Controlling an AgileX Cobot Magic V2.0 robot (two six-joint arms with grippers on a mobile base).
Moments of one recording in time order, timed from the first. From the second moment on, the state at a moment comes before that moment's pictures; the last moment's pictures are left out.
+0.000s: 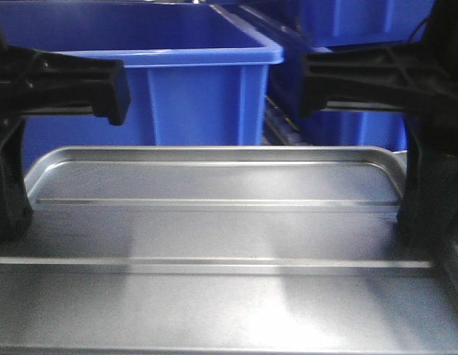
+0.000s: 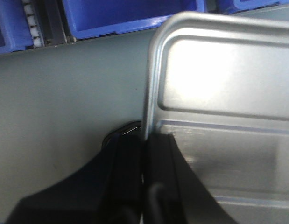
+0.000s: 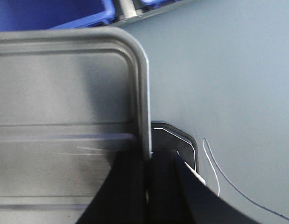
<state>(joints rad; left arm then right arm) -1.11 1.29 -0.94 0.35 1.07 -1.20 0.99 1.25 -0.89 -0.29 1.03 1.23</state>
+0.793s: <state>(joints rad) -1.11 1.29 -0.94 0.35 1.07 -1.20 0.99 1.25 -0.89 -0.29 1.03 1.23</state>
